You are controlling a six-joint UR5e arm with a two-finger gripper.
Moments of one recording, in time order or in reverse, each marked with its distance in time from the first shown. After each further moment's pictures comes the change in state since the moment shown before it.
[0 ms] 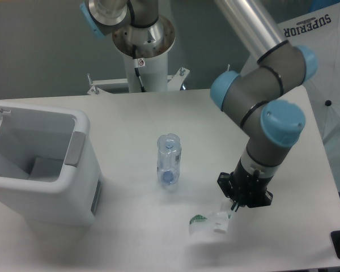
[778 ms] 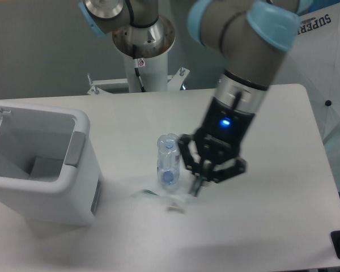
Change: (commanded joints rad) arm -0.135 0.226 -0.038 0.003 -0.283 -0.112
